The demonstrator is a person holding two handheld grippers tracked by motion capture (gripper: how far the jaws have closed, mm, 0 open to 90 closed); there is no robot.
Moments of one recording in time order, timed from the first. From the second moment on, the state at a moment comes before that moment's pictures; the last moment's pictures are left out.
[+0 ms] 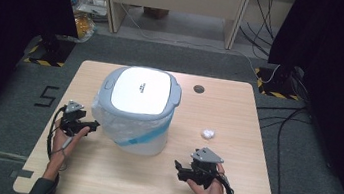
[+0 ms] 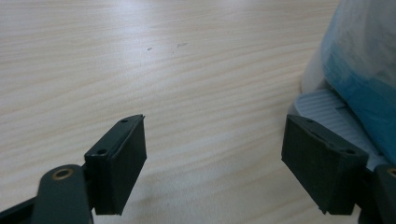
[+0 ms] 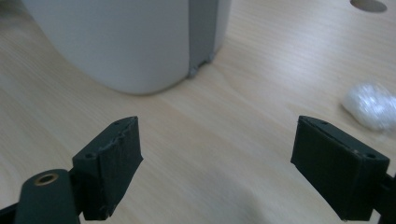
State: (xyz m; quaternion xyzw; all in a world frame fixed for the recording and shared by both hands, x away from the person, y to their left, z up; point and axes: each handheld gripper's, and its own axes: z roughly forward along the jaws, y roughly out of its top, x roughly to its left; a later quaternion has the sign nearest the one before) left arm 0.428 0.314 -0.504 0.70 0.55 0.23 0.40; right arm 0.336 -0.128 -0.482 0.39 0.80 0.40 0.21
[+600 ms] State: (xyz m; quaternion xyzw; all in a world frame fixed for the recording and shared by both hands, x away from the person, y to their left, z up) left arm 0.462 0.298 -0.508 0.71 0.54 0.21 0.40; right arm 0.357 -0.073 -0.479 0.36 0.81 0.42 0.19
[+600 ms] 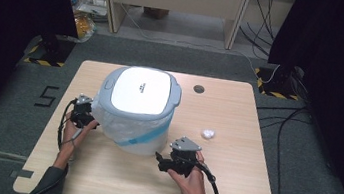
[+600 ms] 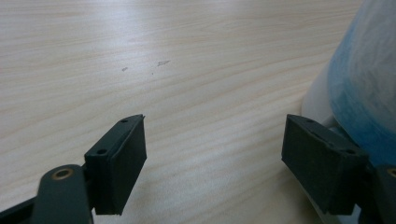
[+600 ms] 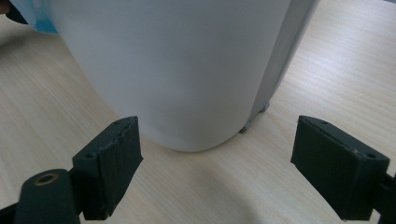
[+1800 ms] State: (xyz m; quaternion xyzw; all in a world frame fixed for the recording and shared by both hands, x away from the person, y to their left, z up) left arm 0.431 0.286 -0.519 0.73 0.54 0.17 0.39; right arm 0.425 -0.089 -0.473 0.41 0.78 0.42 0.21
